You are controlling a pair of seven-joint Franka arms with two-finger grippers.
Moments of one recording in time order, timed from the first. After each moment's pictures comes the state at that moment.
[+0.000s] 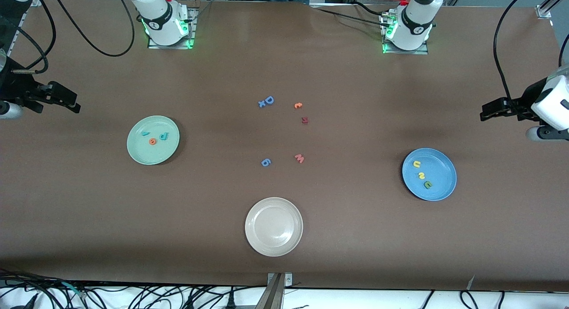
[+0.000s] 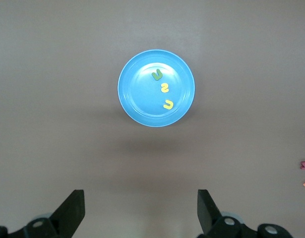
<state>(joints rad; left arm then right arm) -0.01 0.15 0.05 -1.53 -0.01 1.53 0.01 -0.03 0.02 0.00 -1.67 0.02 1.71 -0.03</state>
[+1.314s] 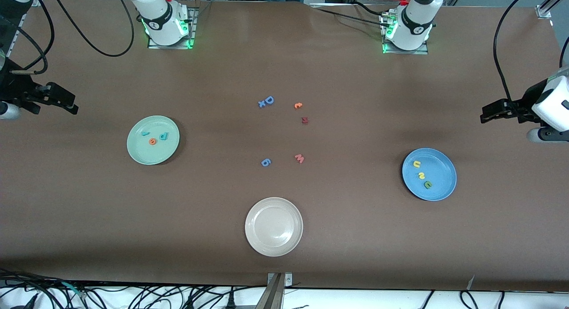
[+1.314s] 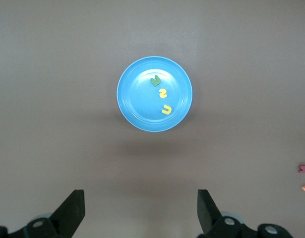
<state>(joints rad) -0.02 0.16 0.05 -1.50 -0.01 1.54 0.01 -0.03 0.02 0.00 -1.67 0.01 1.73 -0.03</state>
